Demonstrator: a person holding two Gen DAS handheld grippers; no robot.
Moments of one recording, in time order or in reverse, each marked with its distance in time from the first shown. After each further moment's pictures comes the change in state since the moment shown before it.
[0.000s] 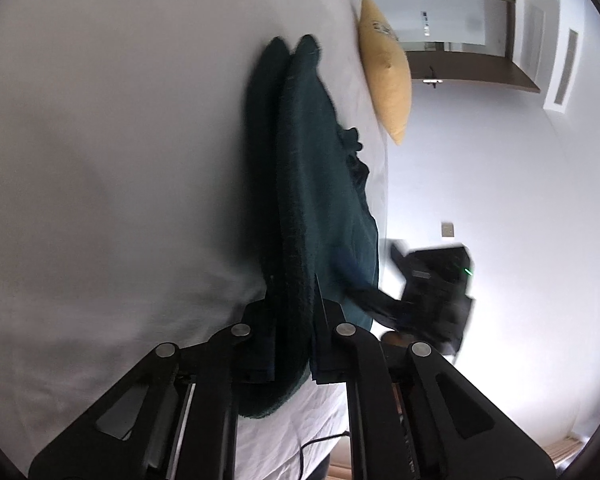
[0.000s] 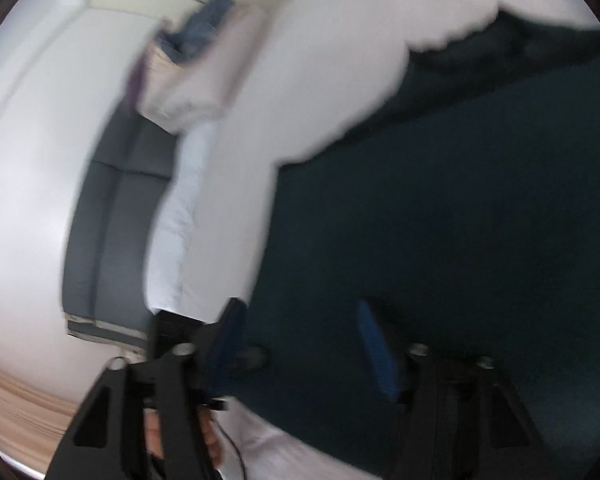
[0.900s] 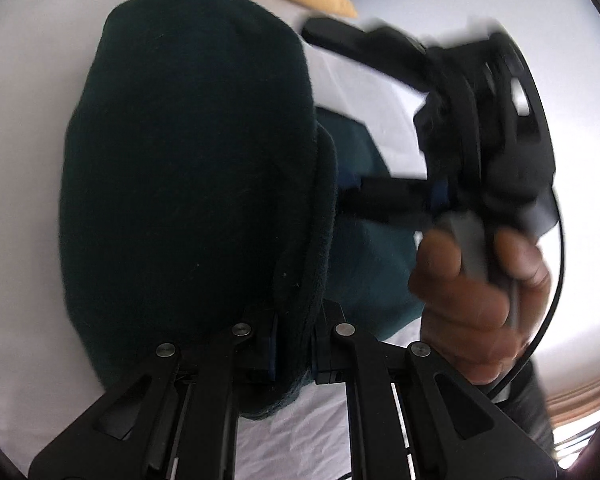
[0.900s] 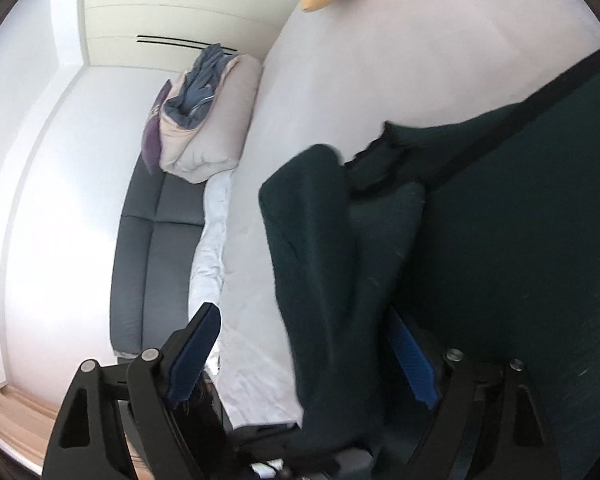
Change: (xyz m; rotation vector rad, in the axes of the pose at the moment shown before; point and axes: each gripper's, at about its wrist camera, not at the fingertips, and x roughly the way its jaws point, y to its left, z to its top) left arm 0.195 -0.187 -0.110 0.552 0.141 0.364; right arm -0.123 -0.083 0.049 0.116 -0.119 0.181
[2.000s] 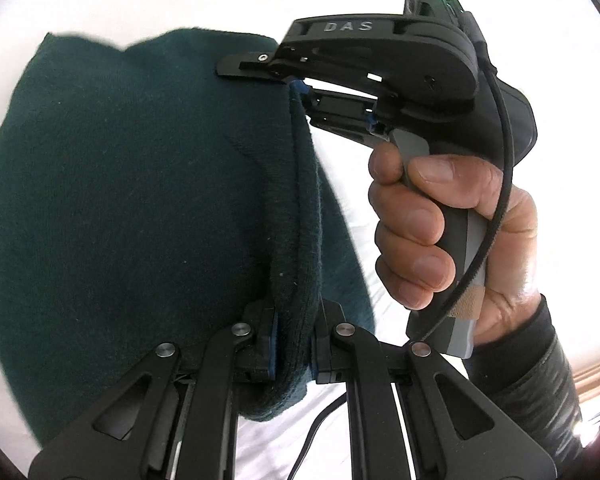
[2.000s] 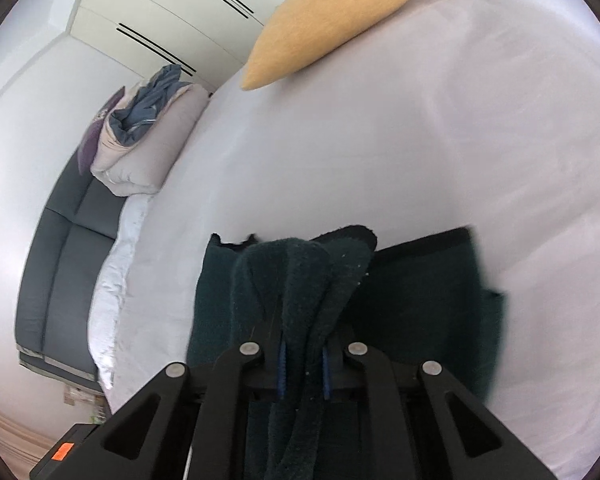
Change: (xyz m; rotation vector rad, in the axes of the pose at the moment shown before) left arm 0.025 -0.104 -0.005 0.103 0.033 -0.003; right arm -0.095 -0.033 0.049 -0.192 -0.139 -0.367
